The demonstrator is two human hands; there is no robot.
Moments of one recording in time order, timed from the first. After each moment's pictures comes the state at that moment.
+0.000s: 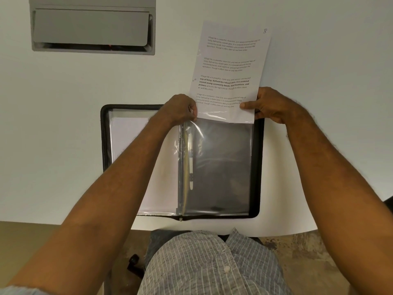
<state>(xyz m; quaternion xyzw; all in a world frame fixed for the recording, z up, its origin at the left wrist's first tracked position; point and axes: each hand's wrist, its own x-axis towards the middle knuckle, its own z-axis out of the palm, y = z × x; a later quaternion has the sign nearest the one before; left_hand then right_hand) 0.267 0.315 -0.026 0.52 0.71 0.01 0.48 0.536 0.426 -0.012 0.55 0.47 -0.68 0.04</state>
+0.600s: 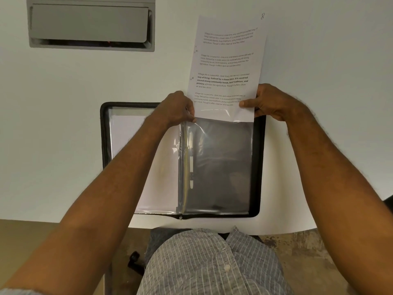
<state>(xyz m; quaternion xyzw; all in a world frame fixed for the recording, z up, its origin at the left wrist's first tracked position) 0.260 0.307 -0.026 0.55 0.71 0.00 0.43 0.533 0.429 -0.016 0.55 0.50 -0.67 0.06</state>
